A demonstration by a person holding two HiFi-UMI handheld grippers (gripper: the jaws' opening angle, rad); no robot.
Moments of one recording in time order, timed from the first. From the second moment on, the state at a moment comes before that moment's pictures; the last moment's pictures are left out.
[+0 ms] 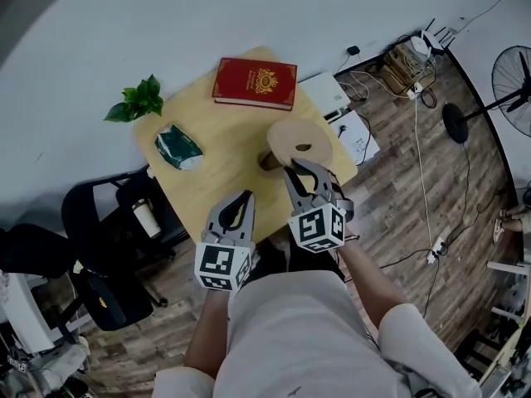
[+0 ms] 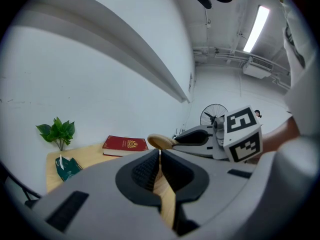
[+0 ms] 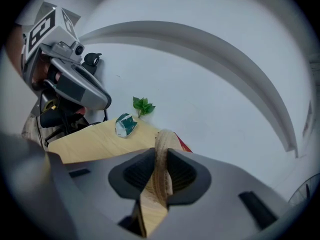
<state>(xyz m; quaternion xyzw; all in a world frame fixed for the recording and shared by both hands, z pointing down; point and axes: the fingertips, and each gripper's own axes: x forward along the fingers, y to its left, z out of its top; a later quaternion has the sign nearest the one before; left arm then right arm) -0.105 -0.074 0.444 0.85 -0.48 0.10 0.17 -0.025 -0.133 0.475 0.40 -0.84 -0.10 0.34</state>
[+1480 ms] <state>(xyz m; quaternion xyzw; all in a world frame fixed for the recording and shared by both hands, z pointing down) -0.002 -0.082 0.403 0.81 -0.56 0.09 0.16 0.102 -0.148 0.405 0.39 -0.91 0.03 0.17</state>
